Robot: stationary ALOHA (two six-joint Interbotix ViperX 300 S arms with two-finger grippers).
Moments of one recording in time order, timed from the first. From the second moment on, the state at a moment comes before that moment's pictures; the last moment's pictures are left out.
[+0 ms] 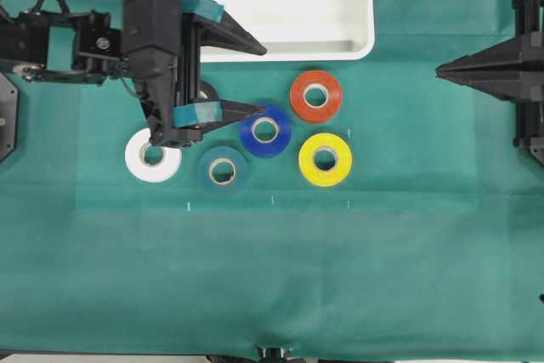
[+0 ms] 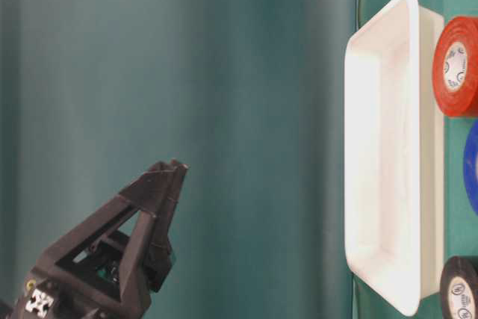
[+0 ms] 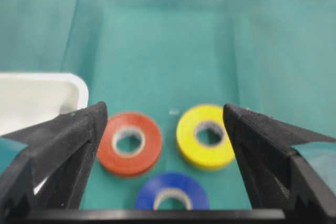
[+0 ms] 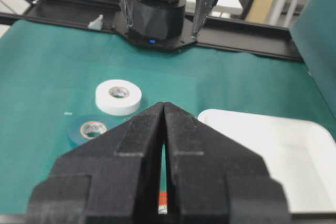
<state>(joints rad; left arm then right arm) 0.01 -0.27 0.58 -0.01 0.13 -0.03 0.00 -0.93 1.16 0.00 -0.18 0.01</state>
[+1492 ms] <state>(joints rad) 0.02 -0.10 0.28 -0.01 0.77 -0.05 0.00 -0.92 1.16 0.00 -0.17 0.02</state>
